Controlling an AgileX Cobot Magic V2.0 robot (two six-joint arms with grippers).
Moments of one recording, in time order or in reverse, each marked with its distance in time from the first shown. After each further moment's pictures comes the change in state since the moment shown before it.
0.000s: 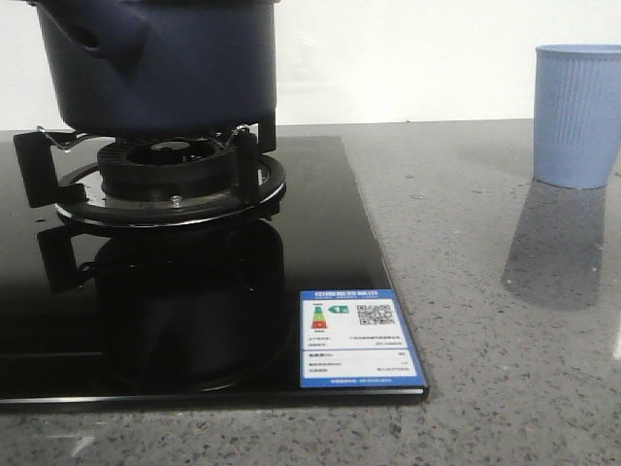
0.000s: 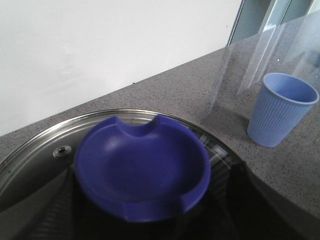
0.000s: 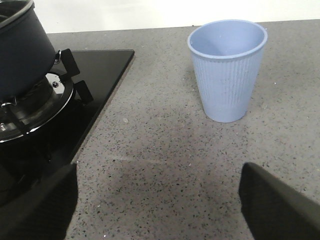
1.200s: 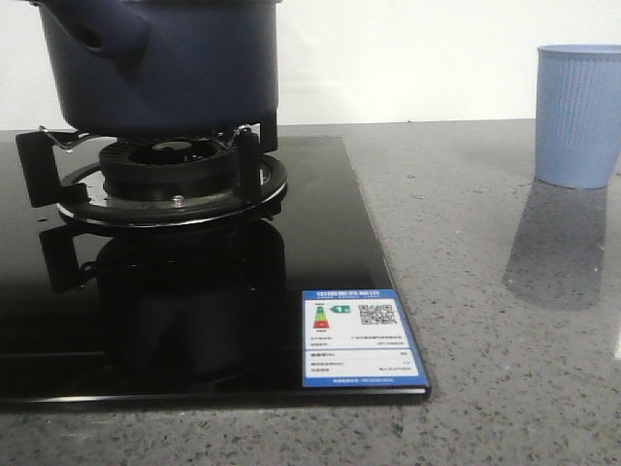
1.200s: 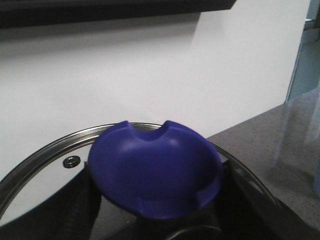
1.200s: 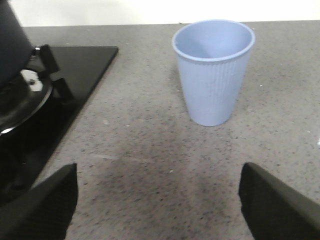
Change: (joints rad) left arm 0.222 -0.168 -0.042 -0.019 0.001 0.019; right arm 0.000 0.117 0.000 -0.052 -0.094 -0.004
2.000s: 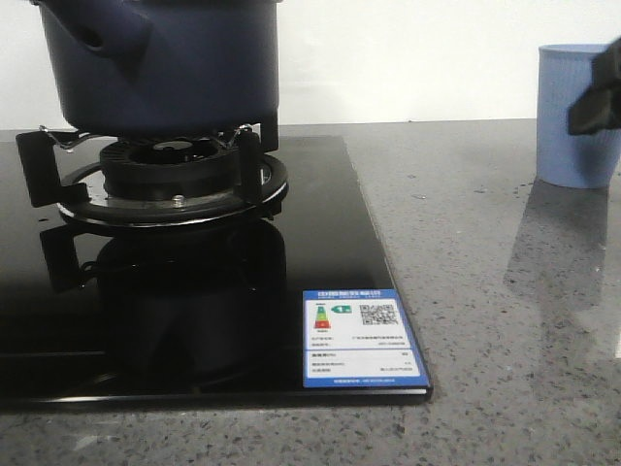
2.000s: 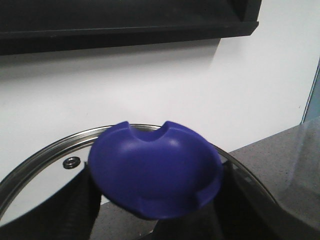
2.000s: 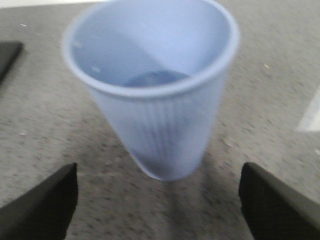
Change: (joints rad) left arm 0.032 -0.026 0.000 -0.043 -0.017 0.000; right arm 0.078 0.631 -0.059 -0.007 -0.563 0.030
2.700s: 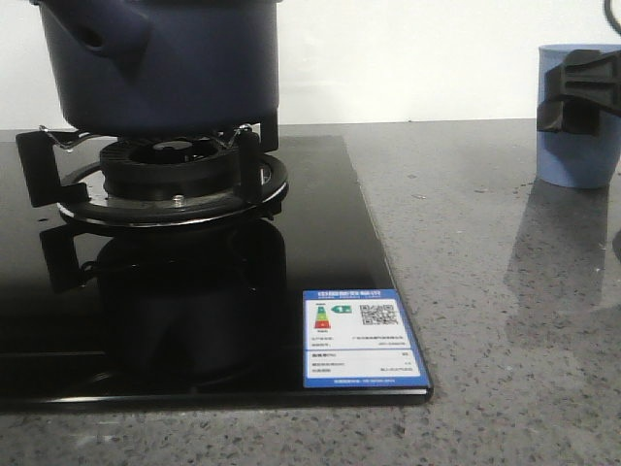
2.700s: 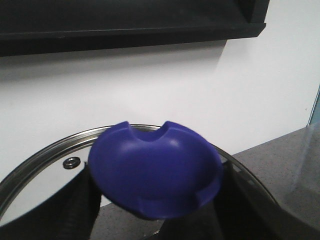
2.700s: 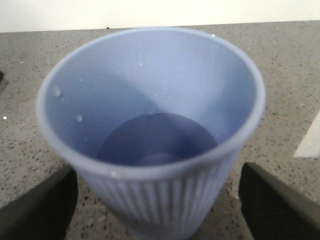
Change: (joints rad) left arm 0.000 0.000 0.000 -0.004 -0.019 0.000; right arm 0.018 0.197 -0.054 0.004 -0.219 0.002
